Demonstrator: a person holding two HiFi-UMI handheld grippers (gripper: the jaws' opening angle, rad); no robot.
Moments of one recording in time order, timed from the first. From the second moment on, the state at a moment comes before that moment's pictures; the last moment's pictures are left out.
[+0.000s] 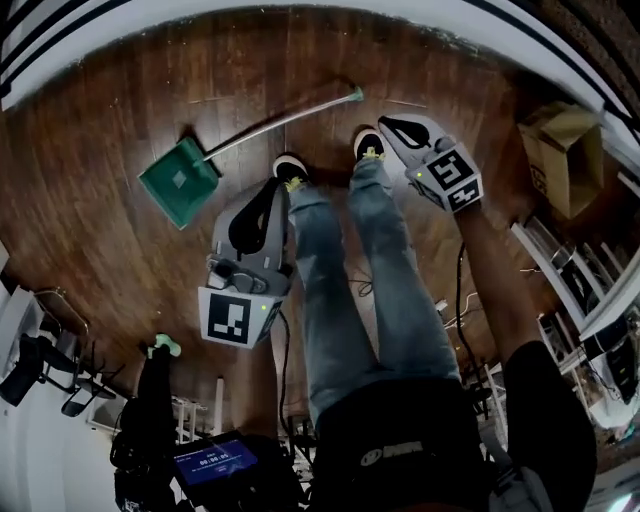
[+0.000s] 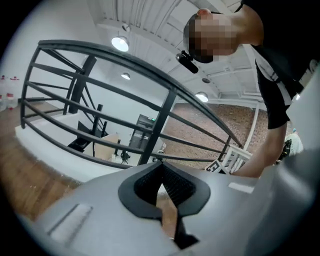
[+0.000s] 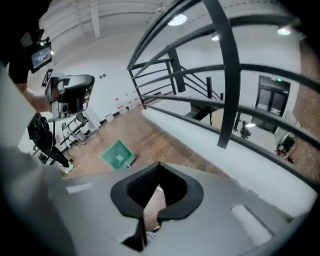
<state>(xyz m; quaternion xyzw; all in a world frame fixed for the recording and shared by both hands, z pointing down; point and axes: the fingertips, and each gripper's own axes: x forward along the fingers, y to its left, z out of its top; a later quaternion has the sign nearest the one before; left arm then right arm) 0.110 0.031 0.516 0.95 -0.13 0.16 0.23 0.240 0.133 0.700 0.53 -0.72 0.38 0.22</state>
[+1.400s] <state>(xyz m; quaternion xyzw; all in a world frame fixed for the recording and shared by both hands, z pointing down) 0.113 0.067 0.757 0.92 -0.15 0.19 0.30 0.247 0.173 1.034 0.31 -0.82 0.25 0.42</state>
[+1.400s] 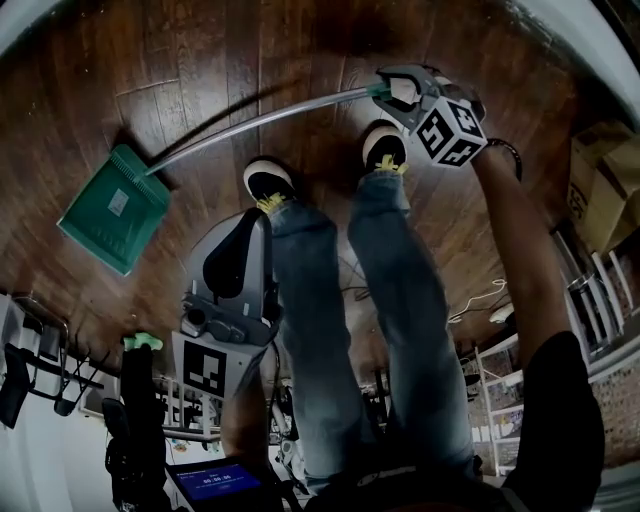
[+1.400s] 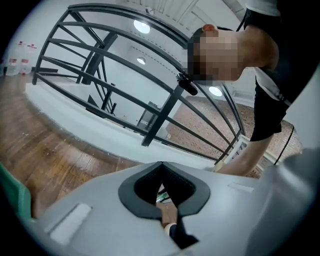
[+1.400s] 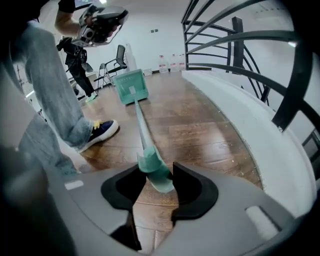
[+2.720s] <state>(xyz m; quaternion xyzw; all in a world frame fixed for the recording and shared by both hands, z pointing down) -0.204 -0.061 0.346 0.86 -0.48 0.00 0.18 -0.233 -0.093 0.515 0.05 -0.95 -0.07 0.29</state>
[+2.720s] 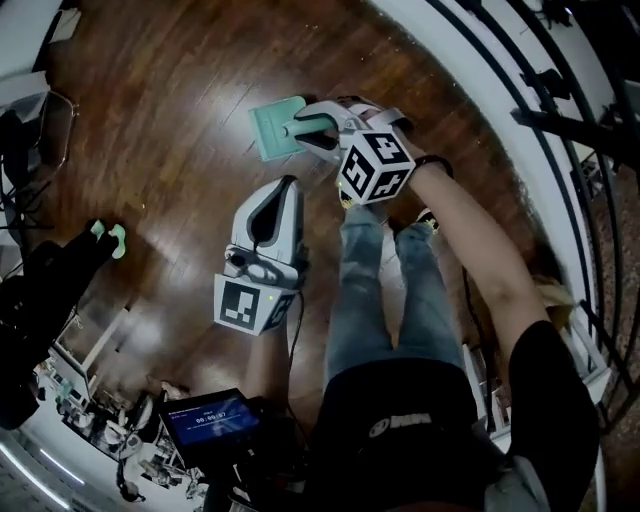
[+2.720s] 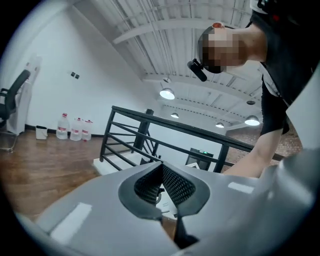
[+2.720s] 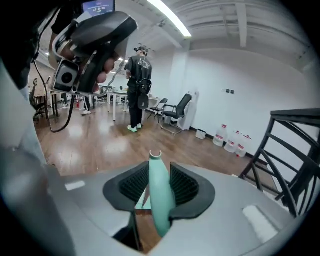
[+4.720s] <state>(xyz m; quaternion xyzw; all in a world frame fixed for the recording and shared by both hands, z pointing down) -0.220 -0.042 0.151 0.85 -0.53 0.00 0.08 -0.170 -0.082 0.181 0.24 -0.96 0.16 -0.02</state>
